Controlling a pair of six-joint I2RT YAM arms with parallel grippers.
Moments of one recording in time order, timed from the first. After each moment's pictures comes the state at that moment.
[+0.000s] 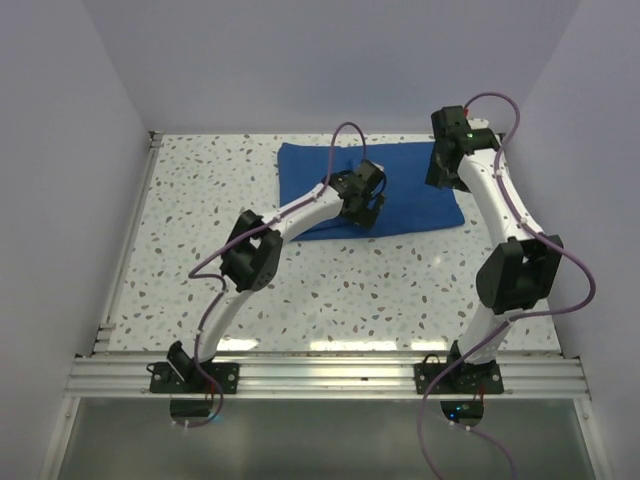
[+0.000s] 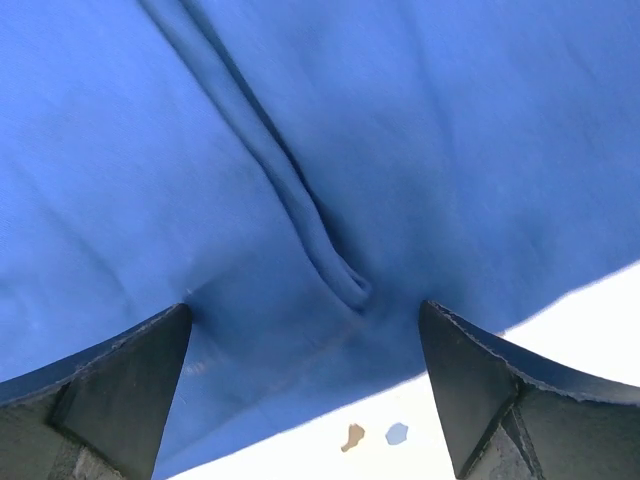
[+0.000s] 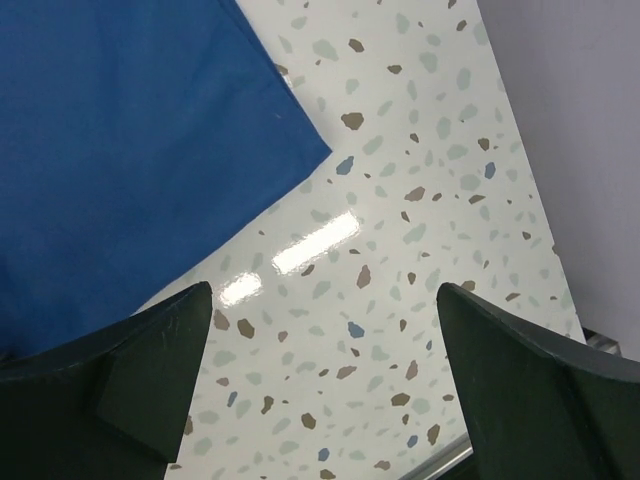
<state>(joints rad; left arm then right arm) -0.78 2.42 2.14 -0.75 -0.25 -0.26 0.16 1.80 1.79 -1.12 0.59 0.44</state>
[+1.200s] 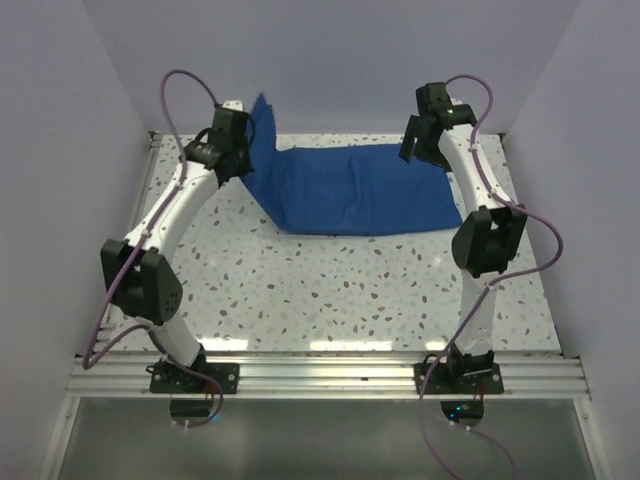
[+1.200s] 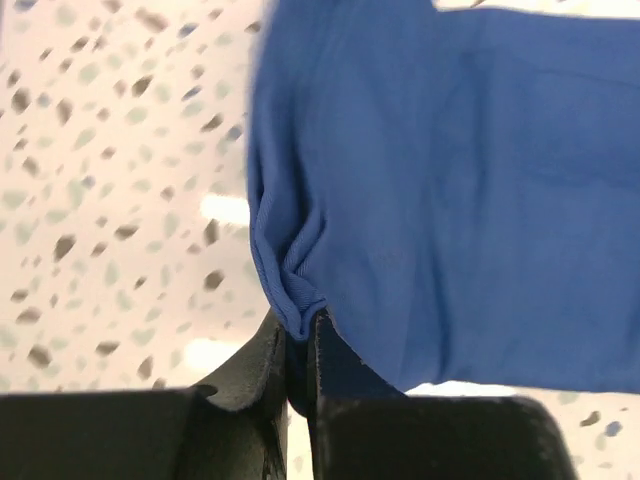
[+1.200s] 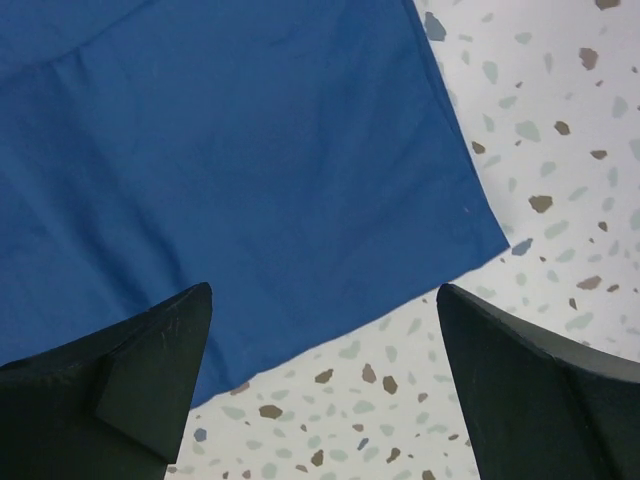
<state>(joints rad) -0.31 1.75 1.70 -0.71 -0.31 -0.30 0.17 2.13 2.22 -1.13 0.36 0.47</state>
